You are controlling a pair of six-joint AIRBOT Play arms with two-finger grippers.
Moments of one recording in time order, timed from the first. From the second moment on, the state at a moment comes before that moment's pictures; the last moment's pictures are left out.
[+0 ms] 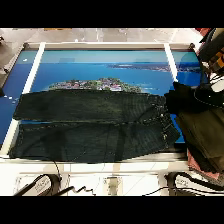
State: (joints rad) left arm 0.52 -1.12 1.18 1.76 -0.71 -1.54; right arm -0.33 -1.31 1.22 -1.30 1.06 1.24
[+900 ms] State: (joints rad) left arm 0.50 -1.05 1.18 1.26 -0.91 -1.17; right arm -0.47 -0.53 0.47 -1.41 1.28 1.61
